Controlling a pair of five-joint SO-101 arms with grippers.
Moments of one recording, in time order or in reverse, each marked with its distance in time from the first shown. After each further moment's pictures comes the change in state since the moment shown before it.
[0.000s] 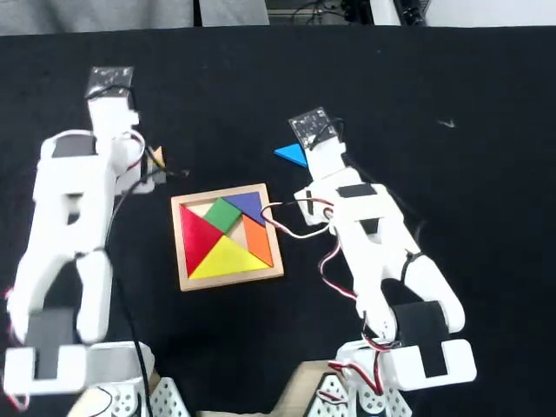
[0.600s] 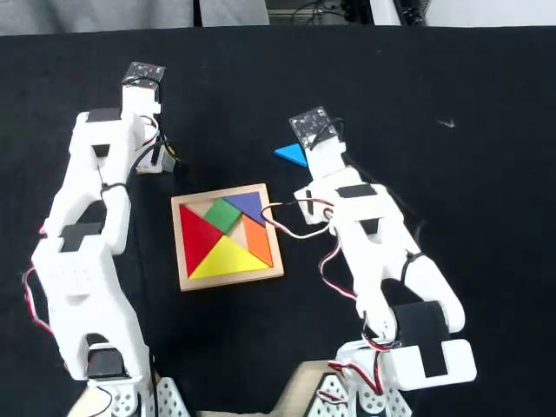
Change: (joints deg) left arm -0.5 38.9 -28.6 -6.2 -11.6; right arm 0.0 0.0 0.2 -1.1 0.0
